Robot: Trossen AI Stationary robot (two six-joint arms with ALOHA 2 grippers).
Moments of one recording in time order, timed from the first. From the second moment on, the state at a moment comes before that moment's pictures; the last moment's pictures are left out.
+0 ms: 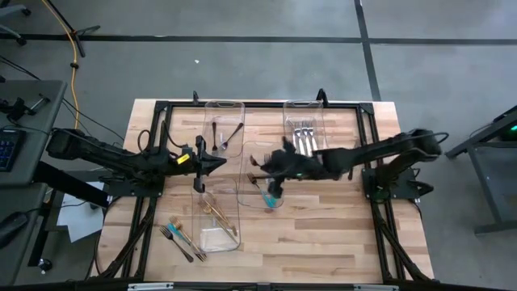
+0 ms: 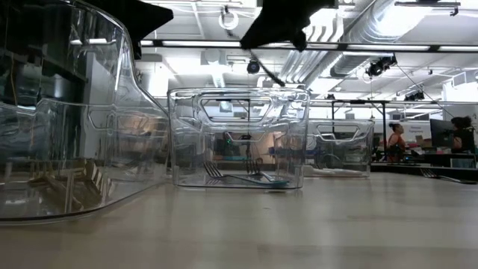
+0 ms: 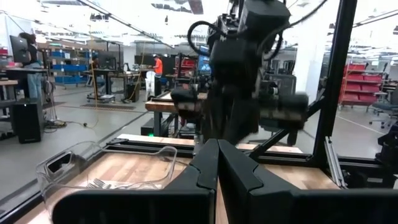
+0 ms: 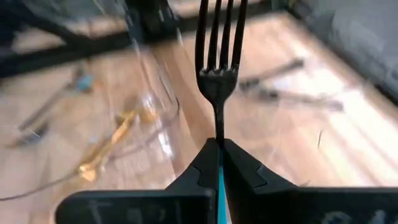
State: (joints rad) left arm -0.11 0.94 0.22 0.89 -0.20 -0.02; right arm 0.15 1.56 1.18 -0.22 0.35 0.31
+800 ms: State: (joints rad) left arm -0.11 0.94 0.22 0.89 -0.19 -0.02; right arm 0.03 1.97 1.49 -0.62 0.13 0.48
